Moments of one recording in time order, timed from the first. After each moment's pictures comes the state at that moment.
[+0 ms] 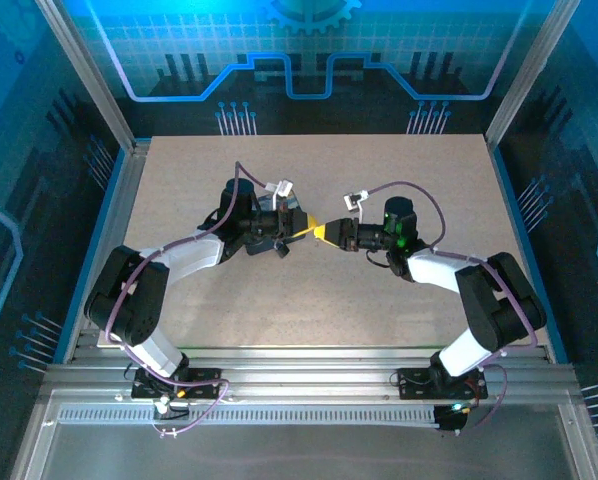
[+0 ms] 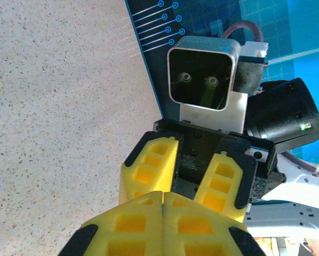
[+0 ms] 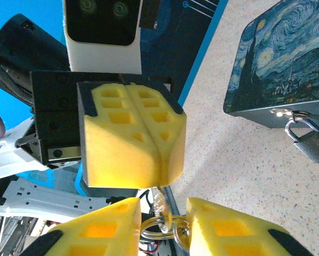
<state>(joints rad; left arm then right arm) -0.40 1.64 0.91 0.39 0.94 -0.95 0.37 1.58 0.68 0.68 -0.98 0.96</state>
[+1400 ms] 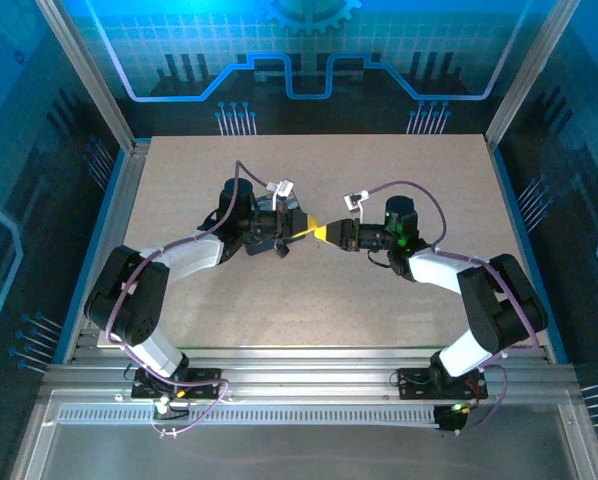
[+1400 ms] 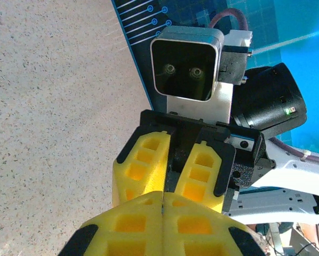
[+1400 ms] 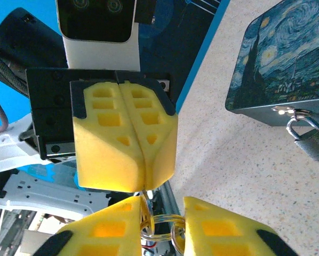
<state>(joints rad) -0.40 1.64 0.91 0.44 0.99 -0.96 0.37 1.56 0.69 0.66 -1.00 0.93</state>
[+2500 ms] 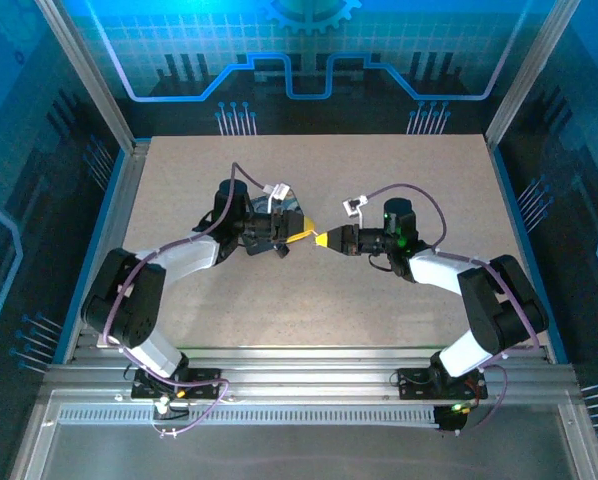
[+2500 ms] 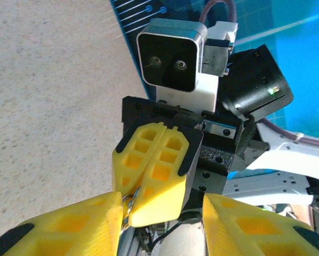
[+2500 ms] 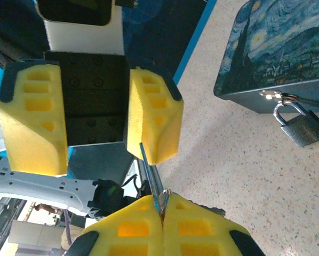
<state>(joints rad) -0.36 1.60 0.89 0.36 1.05 -0.88 0.37 1.56 0.68 0.55 -1.02 0.82</state>
